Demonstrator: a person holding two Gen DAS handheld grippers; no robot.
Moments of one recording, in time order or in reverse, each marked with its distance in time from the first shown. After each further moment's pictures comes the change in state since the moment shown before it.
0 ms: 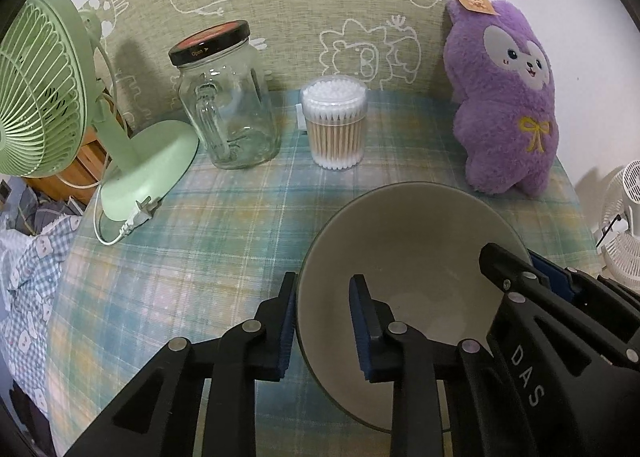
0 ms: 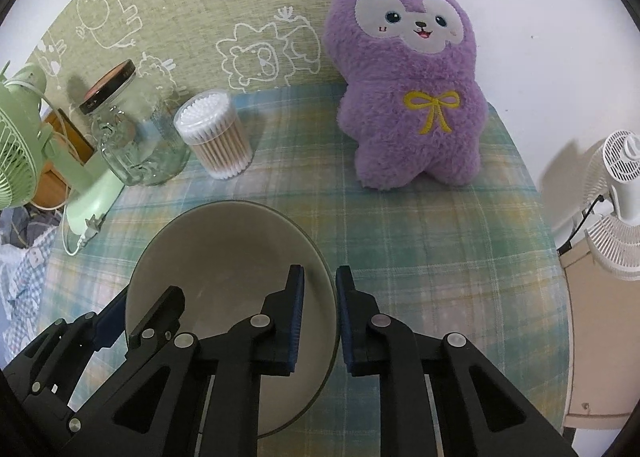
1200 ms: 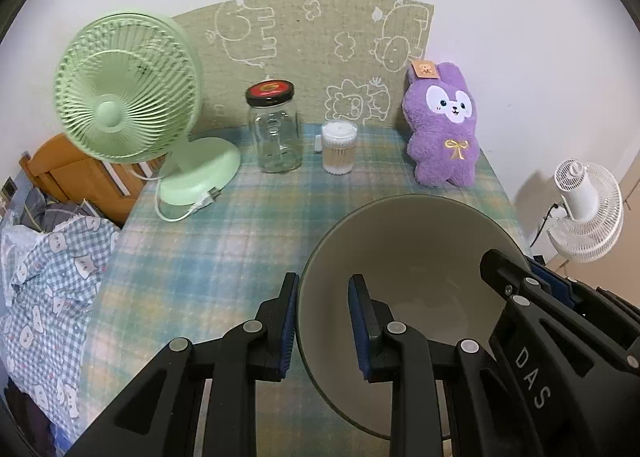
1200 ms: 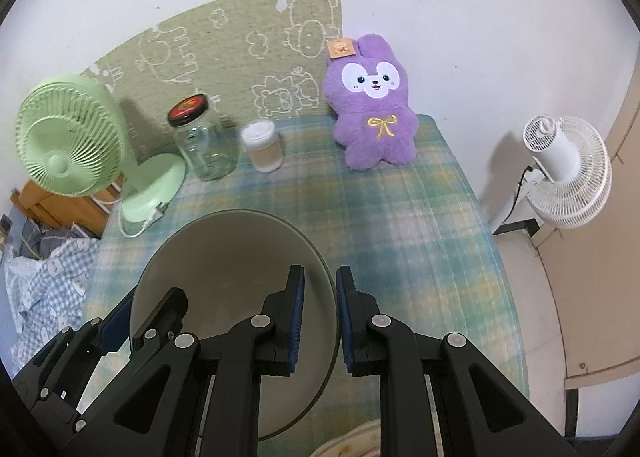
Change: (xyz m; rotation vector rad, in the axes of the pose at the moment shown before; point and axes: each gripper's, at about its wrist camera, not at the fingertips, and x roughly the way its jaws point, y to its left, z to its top) left arm -0.156 0.054 -0.064 0.010 -0.096 -0.094; right arm -0.174 0.047 -0.080 0.069 -0.098 -0.065
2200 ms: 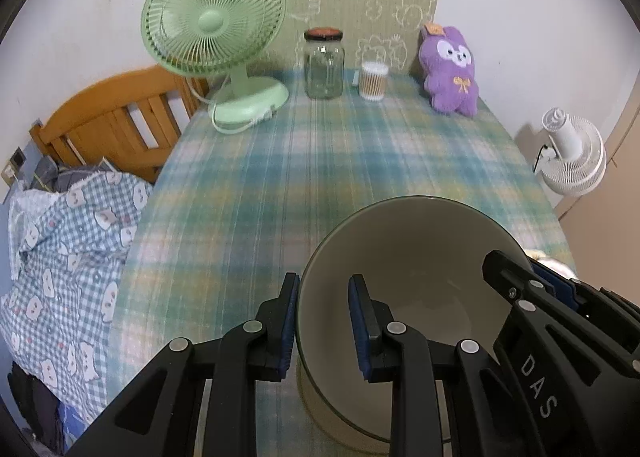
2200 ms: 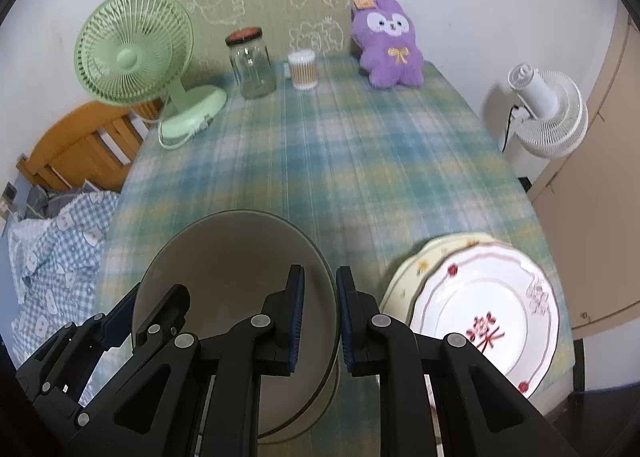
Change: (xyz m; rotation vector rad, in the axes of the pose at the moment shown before) left arm -0.058 0.093 -0.130 0.025 0.076 -0.029; right arm -0.058 0.077 -0.152 0.016 0.073 -0.033
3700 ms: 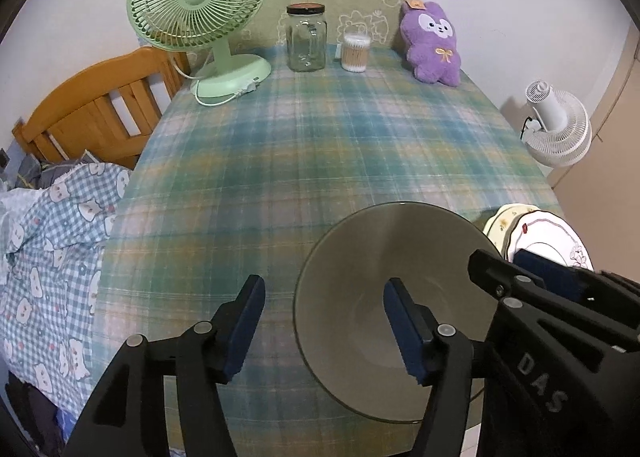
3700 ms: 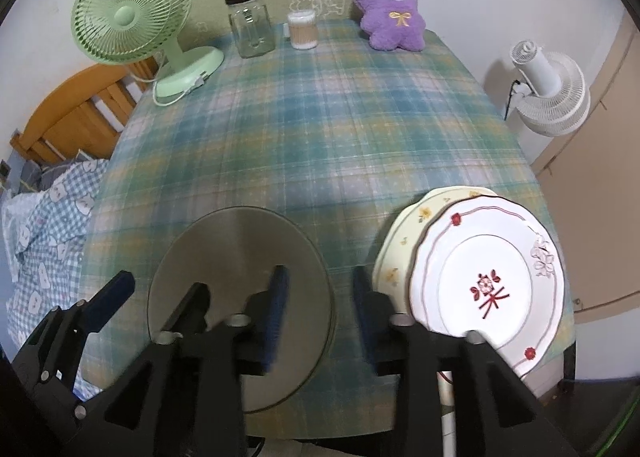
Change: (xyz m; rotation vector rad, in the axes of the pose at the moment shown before) left arm 0.006 0.007 -0.025 0.048 0.039 -0.059; right arm 0.009 -0.002 -0.024 -0.012 0.094 -0.016
